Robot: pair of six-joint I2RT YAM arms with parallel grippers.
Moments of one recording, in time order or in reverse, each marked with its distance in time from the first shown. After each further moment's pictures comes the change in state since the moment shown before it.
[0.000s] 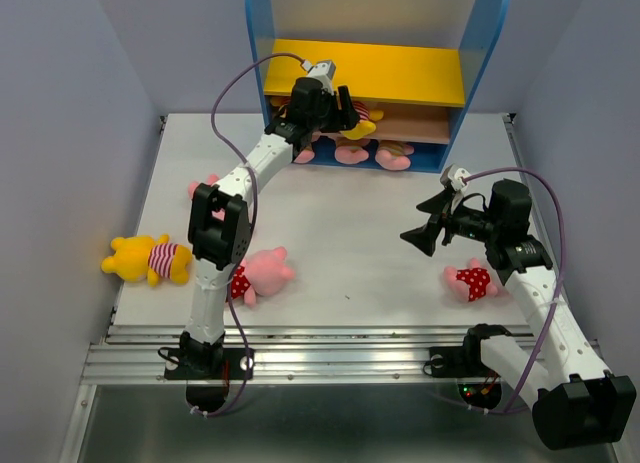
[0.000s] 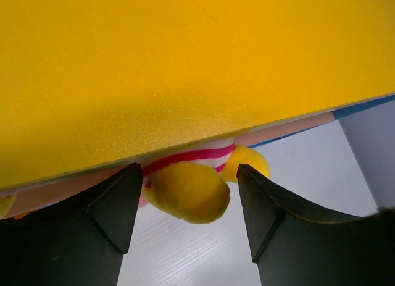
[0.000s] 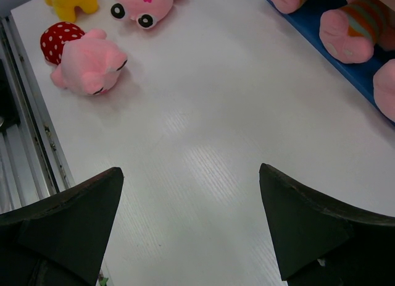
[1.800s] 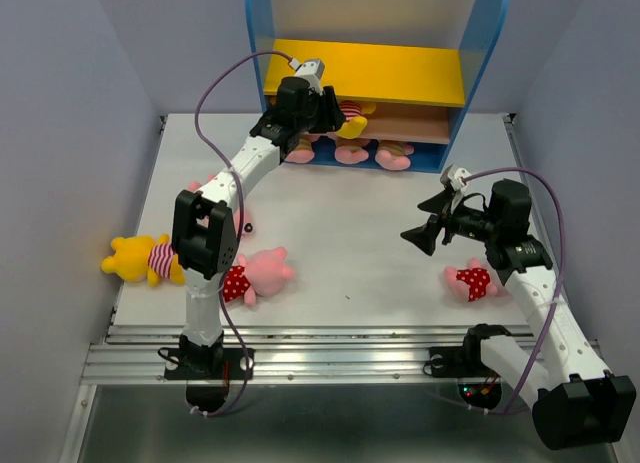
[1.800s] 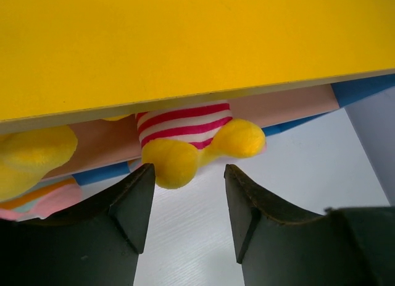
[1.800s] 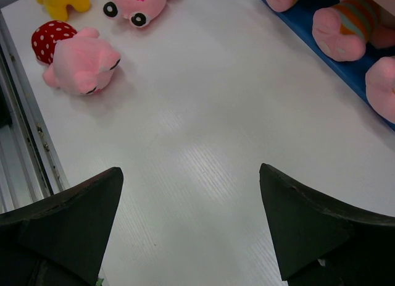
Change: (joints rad) left arm 0.018 -0.145 -0.148 -0.001 -0.004 0.055; right arm 0.000 0.000 0.000 0.000 0.022 -0.008
